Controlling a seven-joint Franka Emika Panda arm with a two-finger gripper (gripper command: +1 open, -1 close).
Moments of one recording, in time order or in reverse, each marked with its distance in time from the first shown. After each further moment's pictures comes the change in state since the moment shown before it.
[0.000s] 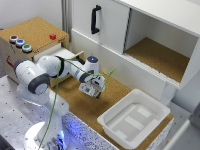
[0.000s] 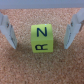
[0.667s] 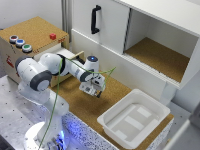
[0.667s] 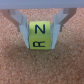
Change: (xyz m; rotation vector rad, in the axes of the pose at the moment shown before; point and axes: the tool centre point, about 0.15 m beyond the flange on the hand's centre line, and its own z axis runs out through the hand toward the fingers) arm -0.004 0.010 -0.002 -0.007 -0.014 0.023
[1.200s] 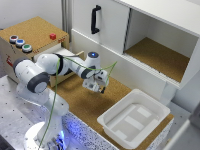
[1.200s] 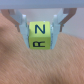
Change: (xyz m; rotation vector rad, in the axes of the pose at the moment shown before) arm 0.061 -0.018 -0.120 -0.028 0.167 -0.340
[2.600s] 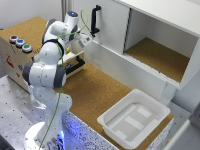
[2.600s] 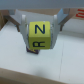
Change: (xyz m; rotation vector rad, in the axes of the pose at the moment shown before) arm 0.131 -0.253 -0.069 0.273 -0.009 -1.256
